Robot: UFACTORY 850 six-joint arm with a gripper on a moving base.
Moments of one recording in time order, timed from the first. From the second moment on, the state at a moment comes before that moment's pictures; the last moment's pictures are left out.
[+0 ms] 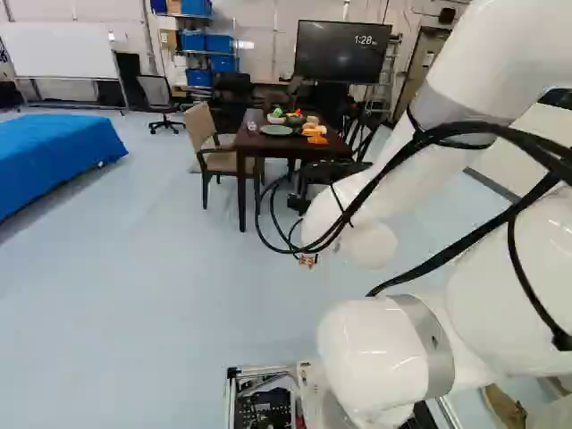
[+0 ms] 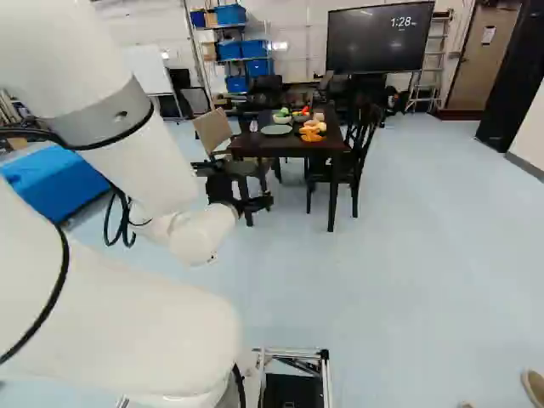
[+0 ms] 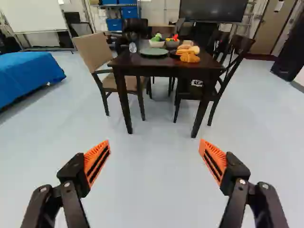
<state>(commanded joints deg) 0.0 16.0 -5.0 0.0 50.0 0.0</state>
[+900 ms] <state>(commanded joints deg) 0.0 16.0 -5.0 0.0 50.0 0.0</state>
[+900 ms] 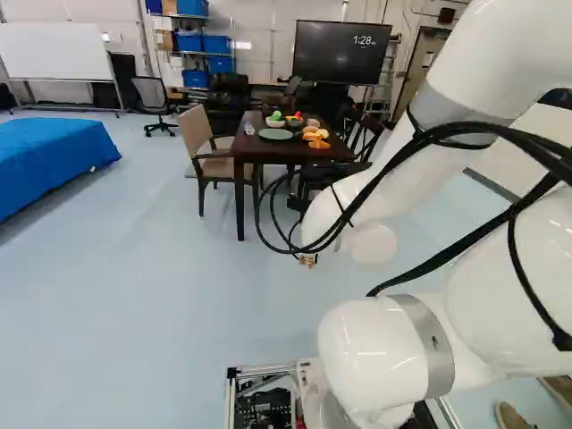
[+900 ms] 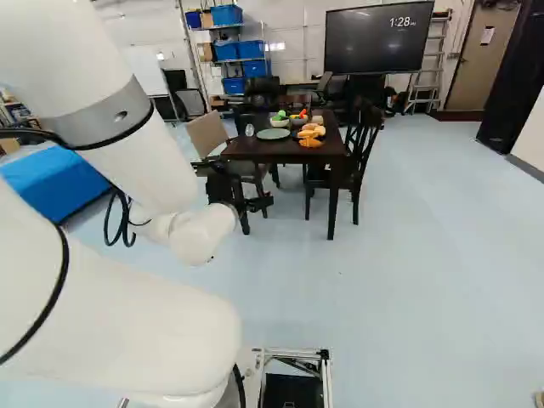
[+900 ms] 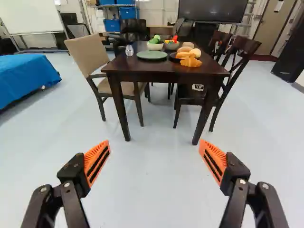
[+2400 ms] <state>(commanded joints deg) 0.0 16.0 -5.0 0.0 50.0 0.0</state>
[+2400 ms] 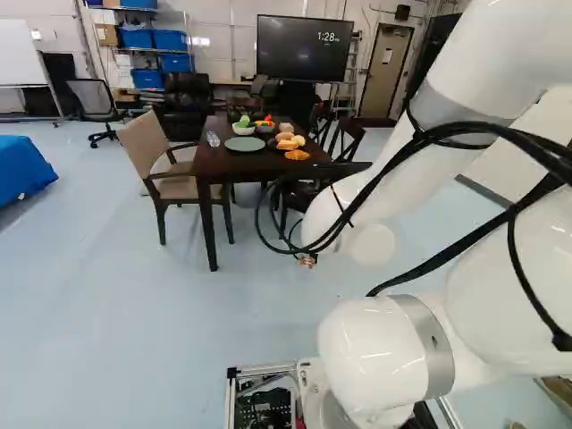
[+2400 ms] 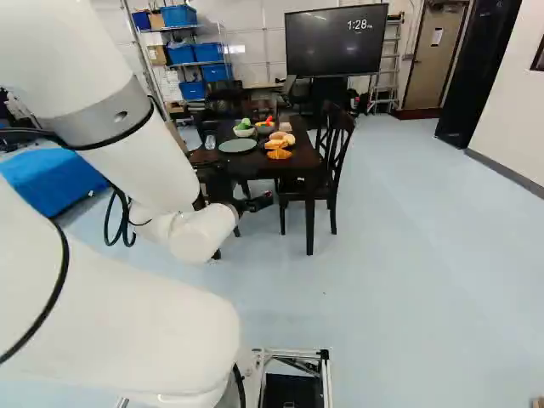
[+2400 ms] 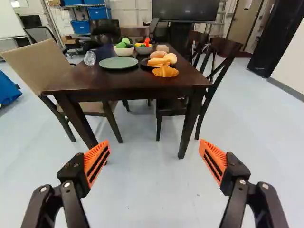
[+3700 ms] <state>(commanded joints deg) 0.0 16.0 -5.0 0.0 50.0 0.0</state>
